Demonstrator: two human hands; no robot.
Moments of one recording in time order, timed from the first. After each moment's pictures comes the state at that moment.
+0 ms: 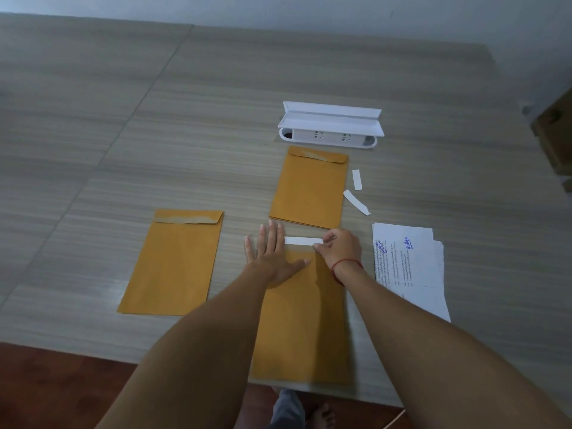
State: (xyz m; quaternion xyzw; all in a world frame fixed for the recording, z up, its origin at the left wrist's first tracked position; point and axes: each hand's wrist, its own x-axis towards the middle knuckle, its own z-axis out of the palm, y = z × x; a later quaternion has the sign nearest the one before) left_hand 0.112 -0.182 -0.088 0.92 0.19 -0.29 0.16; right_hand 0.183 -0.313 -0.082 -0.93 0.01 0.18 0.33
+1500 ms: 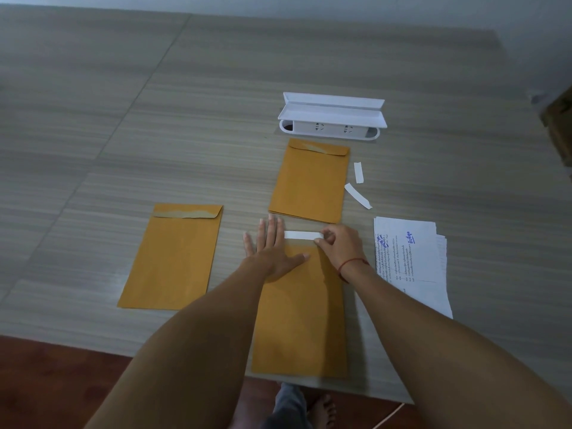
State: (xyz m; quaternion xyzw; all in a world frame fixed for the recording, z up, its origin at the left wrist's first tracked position) left_hand 0.115 -0.180 -0.085 0.91 0.20 -0.31 0.18; right_hand 0.188 -0.324 -0.093 -0.93 -0.11 0.16 0.32
